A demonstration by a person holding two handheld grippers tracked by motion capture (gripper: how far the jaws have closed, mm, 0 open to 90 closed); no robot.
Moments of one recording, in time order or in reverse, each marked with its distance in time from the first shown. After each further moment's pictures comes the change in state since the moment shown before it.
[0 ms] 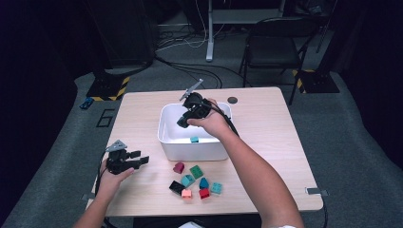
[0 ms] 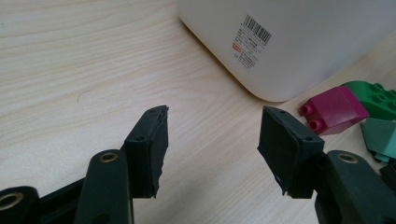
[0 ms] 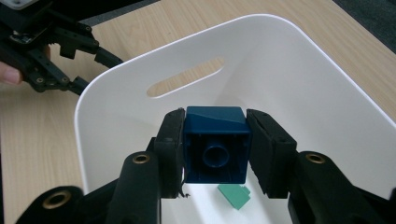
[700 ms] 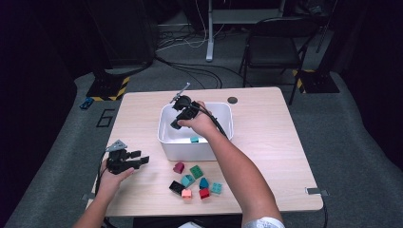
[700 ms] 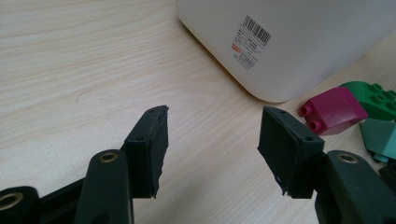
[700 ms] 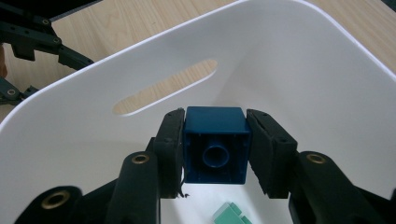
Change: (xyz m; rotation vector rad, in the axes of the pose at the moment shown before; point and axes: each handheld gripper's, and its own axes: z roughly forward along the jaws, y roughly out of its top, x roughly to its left) left arm 0.001 0.000 0.001 -0.012 0.000 -0.002; right arm -0.009 0.009 0.053 0.058 -0.009 0.028
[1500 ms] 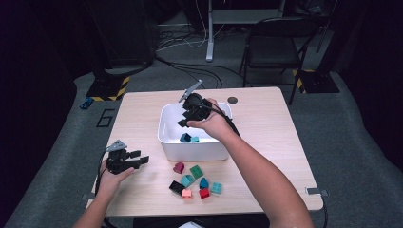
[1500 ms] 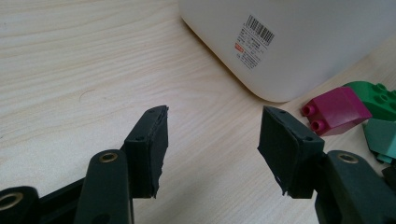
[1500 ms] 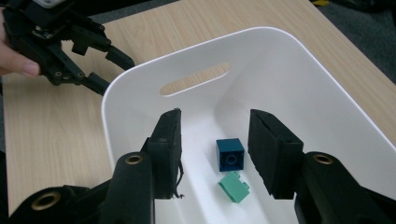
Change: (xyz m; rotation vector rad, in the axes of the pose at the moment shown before) left arm 0.000 0.000 -0.001 0.012 0.006 0.001; right arm 0.027 -0.015 -0.076 -0.075 -0.026 -0.082
